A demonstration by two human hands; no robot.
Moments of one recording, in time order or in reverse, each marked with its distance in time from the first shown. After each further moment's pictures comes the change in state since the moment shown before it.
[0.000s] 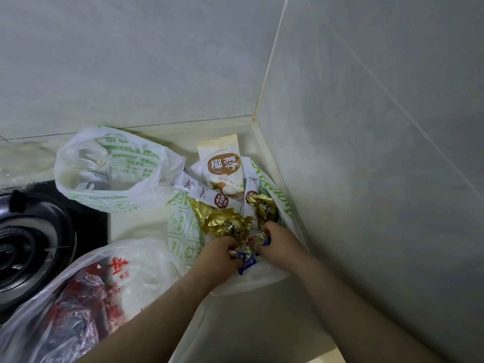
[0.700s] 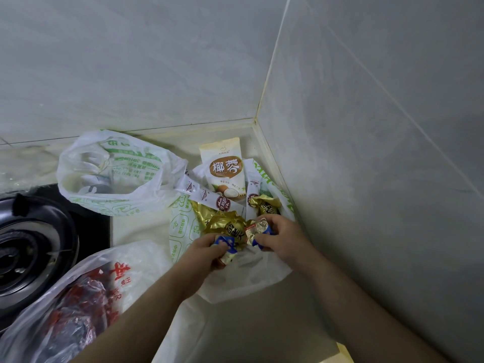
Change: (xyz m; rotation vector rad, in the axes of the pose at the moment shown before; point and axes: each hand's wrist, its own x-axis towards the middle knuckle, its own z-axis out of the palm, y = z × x) left_hand -0.020 -0.010 -0.034 -0.936 -0.083 -0.269; right_hand -0.018 -0.027 -0.020 0.616 -0.018 0.016
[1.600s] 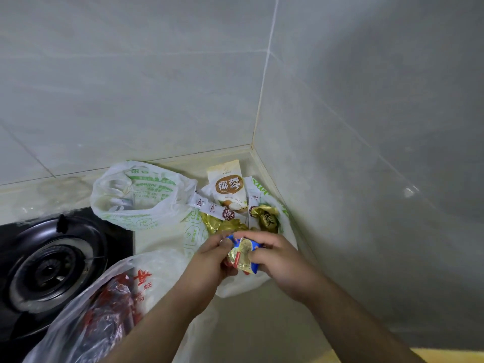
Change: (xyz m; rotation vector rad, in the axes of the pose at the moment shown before) left_hand -0.105 0.033 0.016 -0.157 -0.058 0.267; right_hand -0.098 -0.048 0.038 0.208 -0.158 -0.125
